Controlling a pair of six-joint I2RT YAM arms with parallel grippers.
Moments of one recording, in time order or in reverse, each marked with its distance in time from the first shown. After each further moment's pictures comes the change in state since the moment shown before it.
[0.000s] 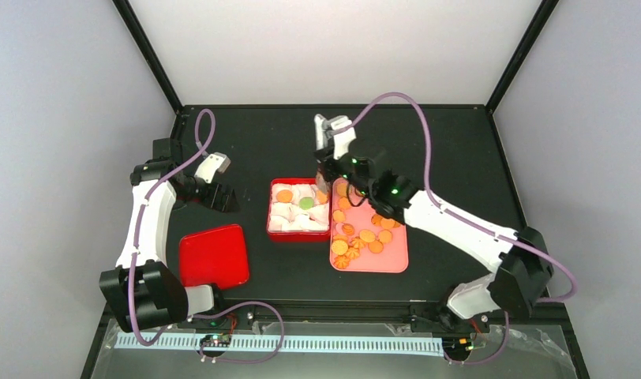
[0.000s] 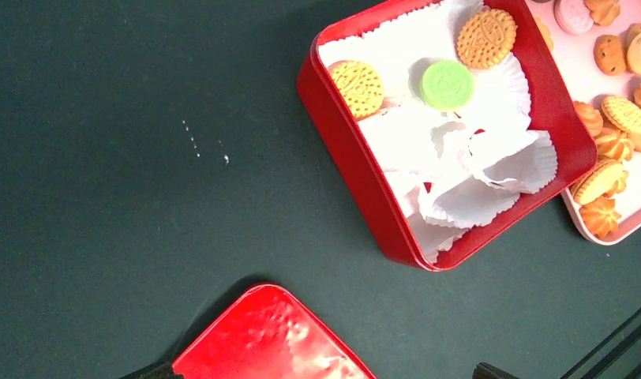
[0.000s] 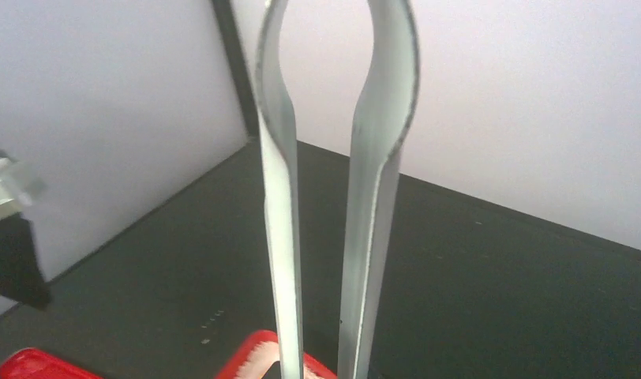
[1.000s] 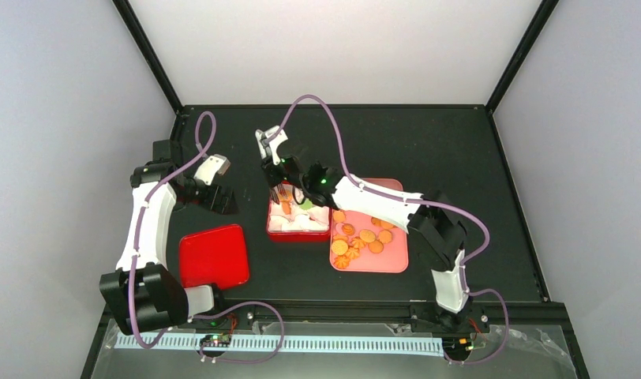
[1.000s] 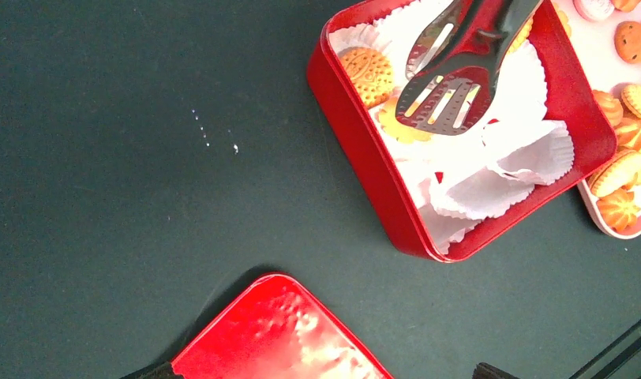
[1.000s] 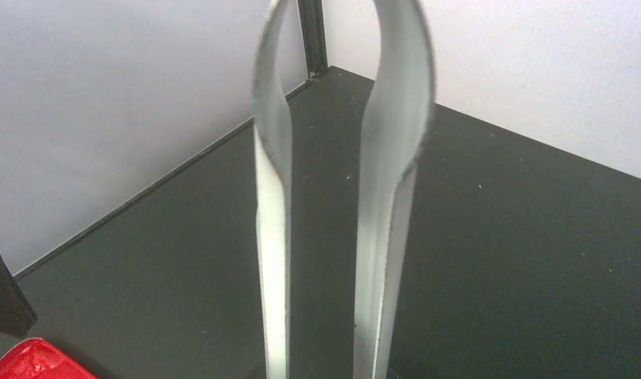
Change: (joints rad) left arm 0.000 -0.015 -0.014 0.000 -0.032 0.008; right arm 0.154 0.570 0.455 -0.007 -0.011 0.019
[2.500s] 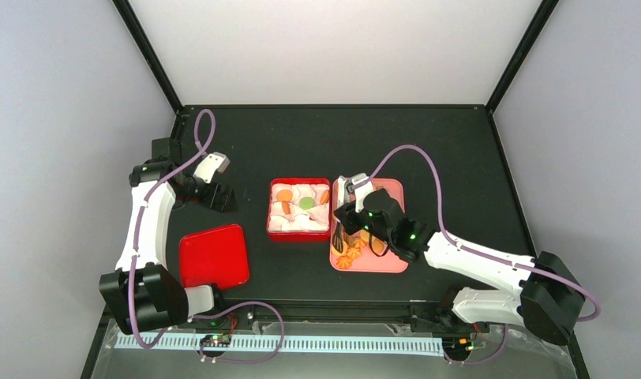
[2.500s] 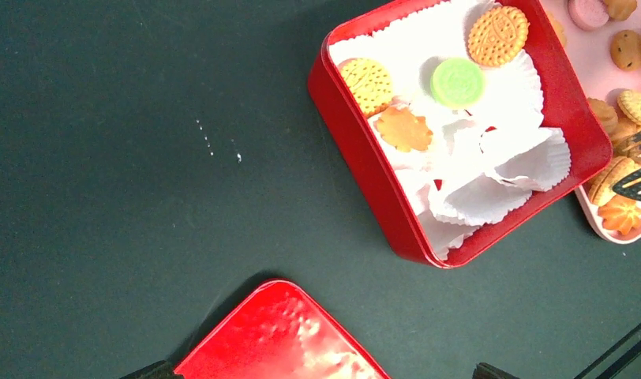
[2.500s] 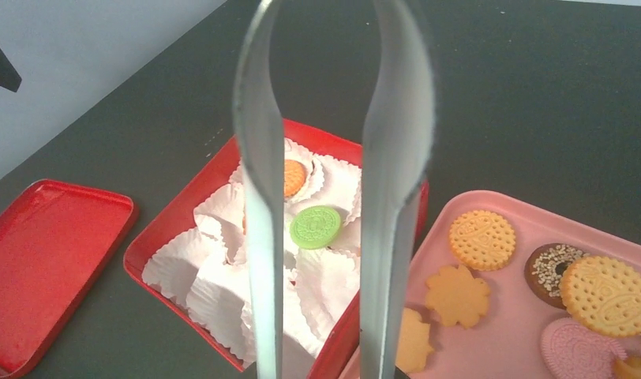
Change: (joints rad) left arm 0.000 0.003 0.018 -0.002 0.006 0.000; right arm -0.052 -0.793 -0.925 0.033 0.004 0.157
